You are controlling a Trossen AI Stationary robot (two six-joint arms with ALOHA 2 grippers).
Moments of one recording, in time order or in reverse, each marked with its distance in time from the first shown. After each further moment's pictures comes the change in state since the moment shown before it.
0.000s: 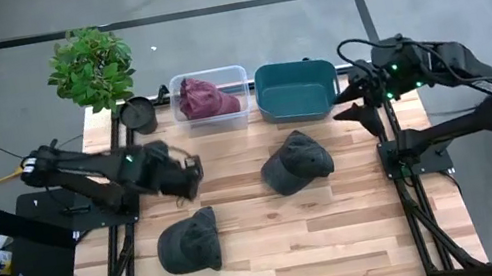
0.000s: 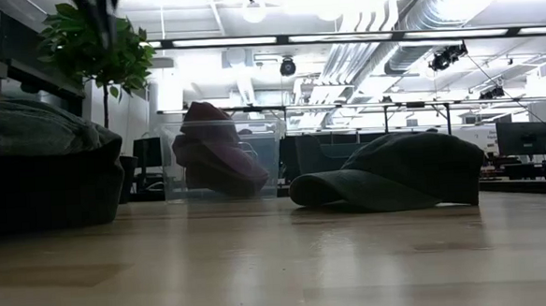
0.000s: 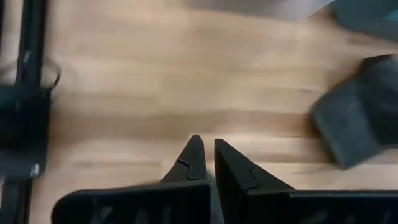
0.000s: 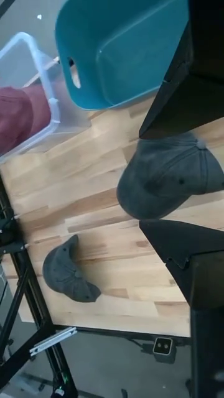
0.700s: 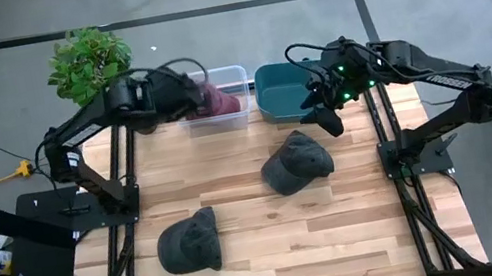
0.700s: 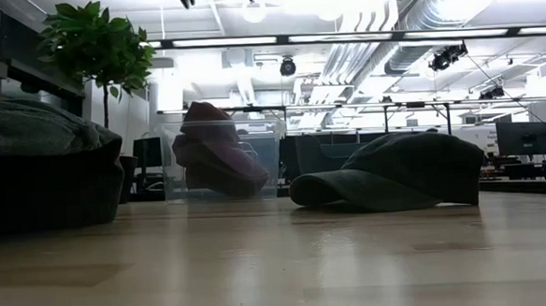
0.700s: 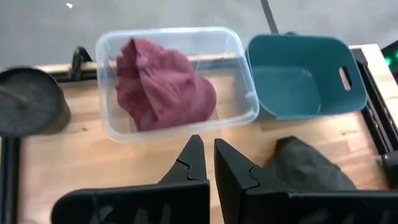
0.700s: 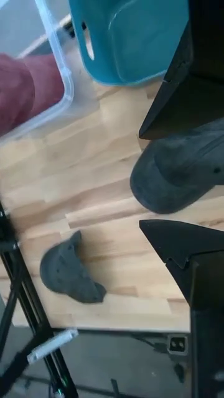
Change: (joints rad) left arm 0.422 0.218 0.644 -0.023 -0.126 0.752; right arm 0.000 0.295 0.150 0.058 -0.051 0.007
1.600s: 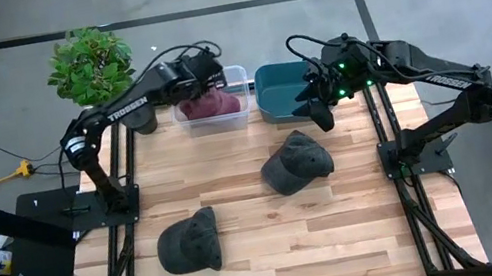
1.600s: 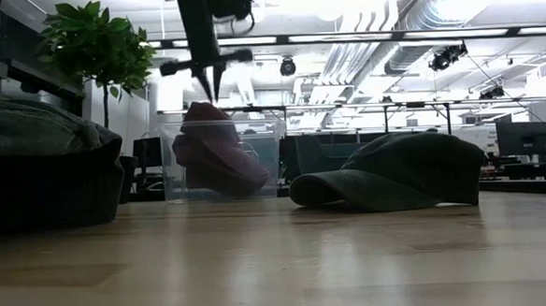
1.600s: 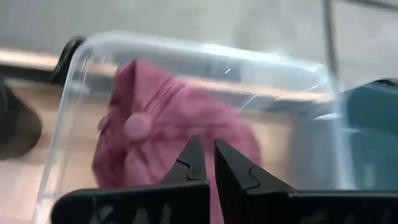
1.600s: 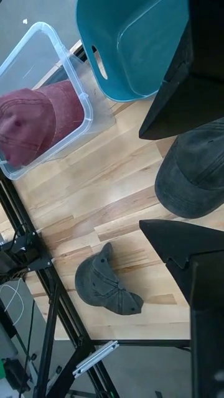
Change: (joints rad) left arm 0.361 0.129 -0.387 0.522 0.089 0.101; right arm 0.000 0.006 0.000 0.088 0.091 0.113
